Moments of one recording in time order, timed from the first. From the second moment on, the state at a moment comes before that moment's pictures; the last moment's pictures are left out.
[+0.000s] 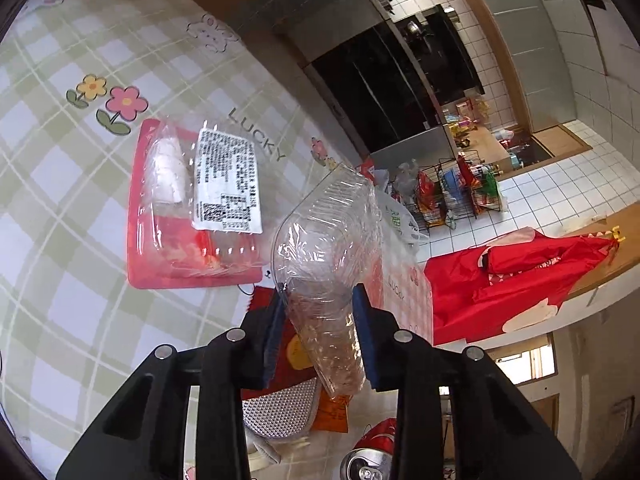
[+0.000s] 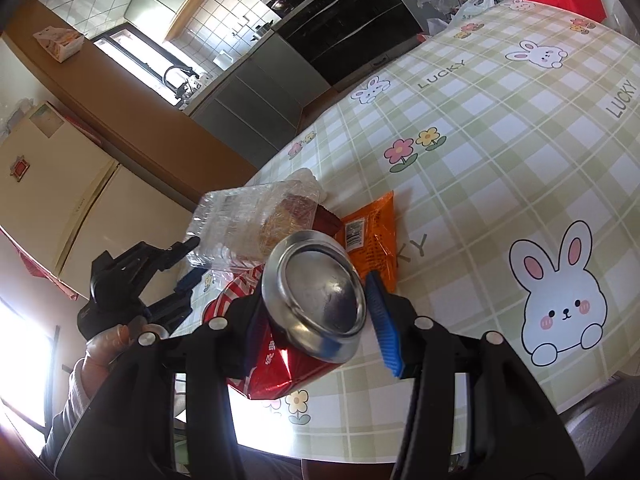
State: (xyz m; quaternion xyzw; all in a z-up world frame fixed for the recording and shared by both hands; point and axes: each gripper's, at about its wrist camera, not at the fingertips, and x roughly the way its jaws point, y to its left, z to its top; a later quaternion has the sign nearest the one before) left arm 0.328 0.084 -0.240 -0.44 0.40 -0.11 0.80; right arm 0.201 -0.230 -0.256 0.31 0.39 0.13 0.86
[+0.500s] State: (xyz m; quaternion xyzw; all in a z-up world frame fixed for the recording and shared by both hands) left arm 0.253 0.078 -0.153 -0.35 0.33 -0.17 0.86; right arm 0.162 -0.247 -0.216 0.30 0.34 0.12 0.88
